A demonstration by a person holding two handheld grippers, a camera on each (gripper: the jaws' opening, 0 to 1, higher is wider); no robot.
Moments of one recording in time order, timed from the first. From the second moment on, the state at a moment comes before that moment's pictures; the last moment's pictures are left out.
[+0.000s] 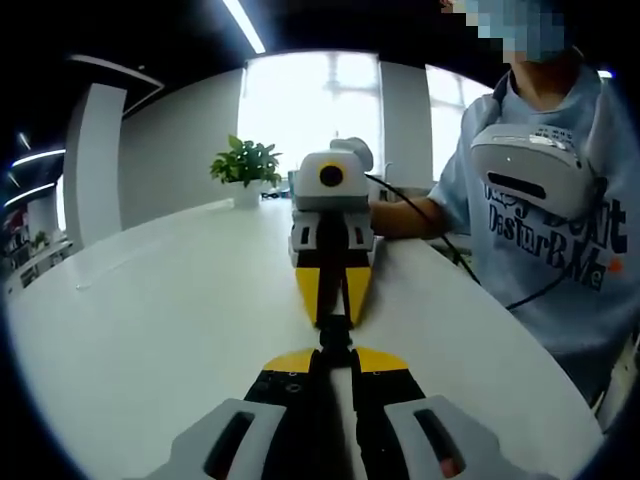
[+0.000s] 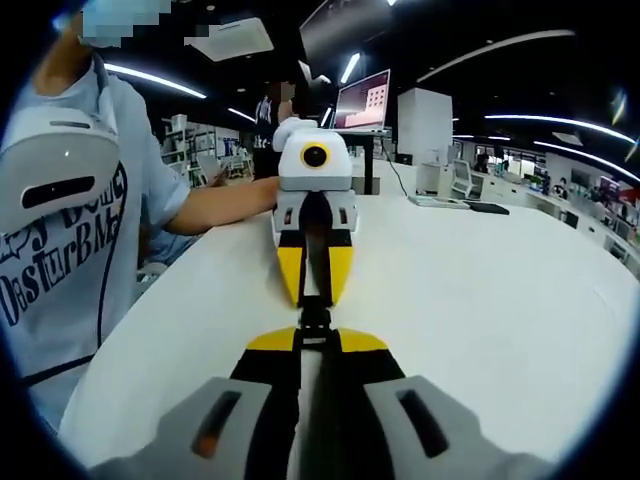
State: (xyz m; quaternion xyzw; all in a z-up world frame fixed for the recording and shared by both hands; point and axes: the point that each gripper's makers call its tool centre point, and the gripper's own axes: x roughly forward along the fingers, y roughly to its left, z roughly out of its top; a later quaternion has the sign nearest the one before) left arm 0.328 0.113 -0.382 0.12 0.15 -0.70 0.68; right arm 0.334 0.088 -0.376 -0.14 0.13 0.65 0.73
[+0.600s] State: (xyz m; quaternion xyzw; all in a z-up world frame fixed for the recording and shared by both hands) left arm 0.330 0.113 -0.382 0.12 0.15 -0.70 0.68; right arm 0.334 0.087 -0.376 -0.14 0.13 0.65 0.73
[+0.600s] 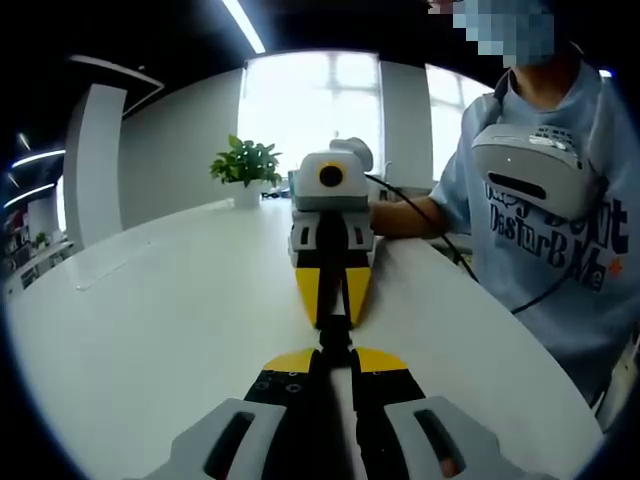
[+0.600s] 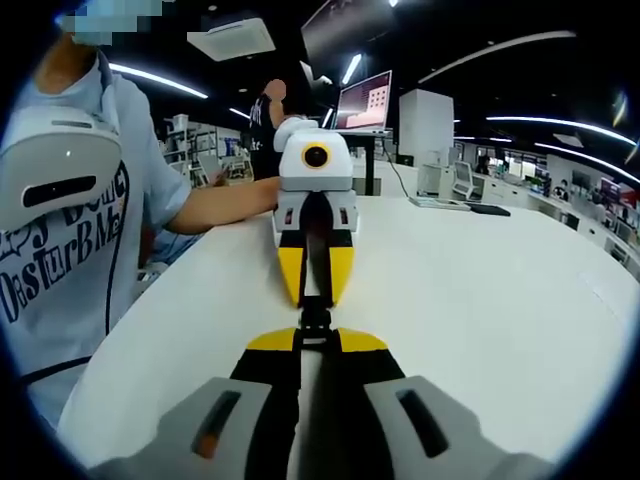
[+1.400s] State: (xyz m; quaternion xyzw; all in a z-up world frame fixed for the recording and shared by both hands) left arm 0.328 0.110 -0.381 0.12 0.15 -0.71 0.68; right arm 0.332 0.088 -0.375 -0.15 0.12 0.66 0.73
